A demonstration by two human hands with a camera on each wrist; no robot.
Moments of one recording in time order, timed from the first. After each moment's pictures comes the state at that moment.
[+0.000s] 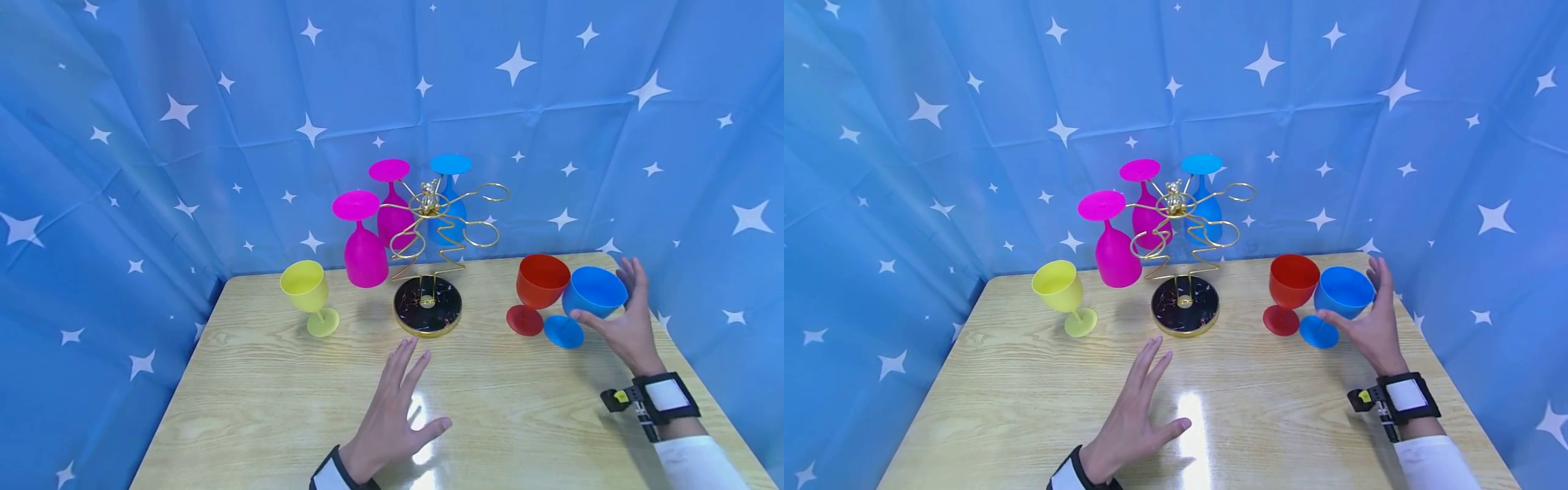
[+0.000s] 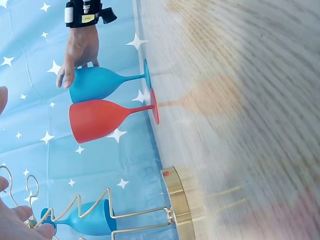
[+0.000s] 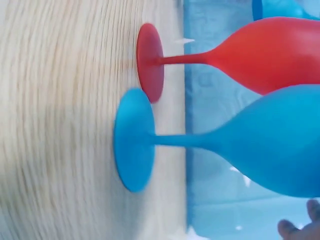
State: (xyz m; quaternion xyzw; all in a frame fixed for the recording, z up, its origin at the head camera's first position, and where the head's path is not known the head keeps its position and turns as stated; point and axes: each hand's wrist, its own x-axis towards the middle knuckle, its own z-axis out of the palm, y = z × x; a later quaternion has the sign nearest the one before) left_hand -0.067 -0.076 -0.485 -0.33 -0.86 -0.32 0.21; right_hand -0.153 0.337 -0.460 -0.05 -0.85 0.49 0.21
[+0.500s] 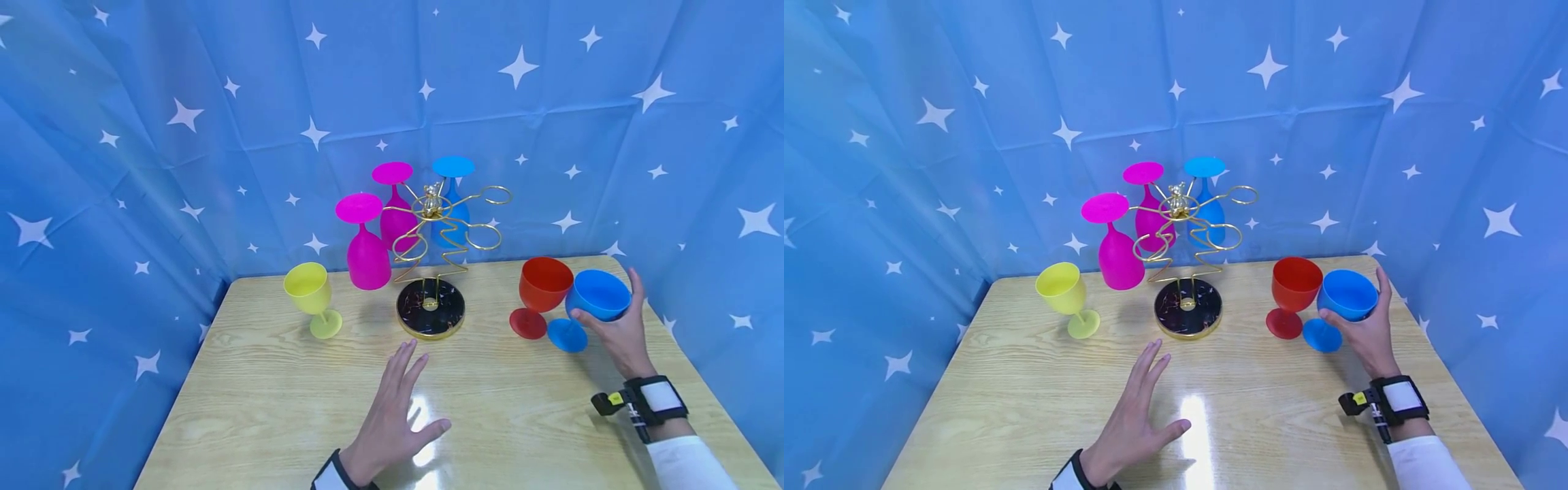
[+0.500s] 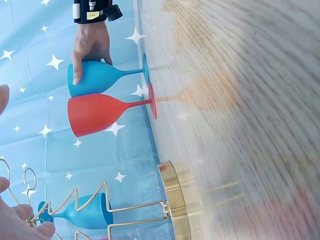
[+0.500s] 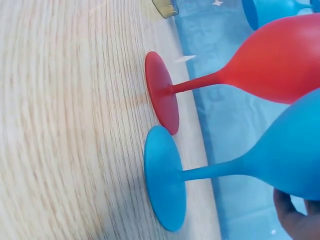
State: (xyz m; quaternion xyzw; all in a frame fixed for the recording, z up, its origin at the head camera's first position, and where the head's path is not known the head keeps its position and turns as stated) left_hand -0.066 -0.079 -0.488 -0.32 -0.87 -0.32 0.20; right_hand -0.161 0.336 -0.483 -0.12 -0.81 0.56 0.15
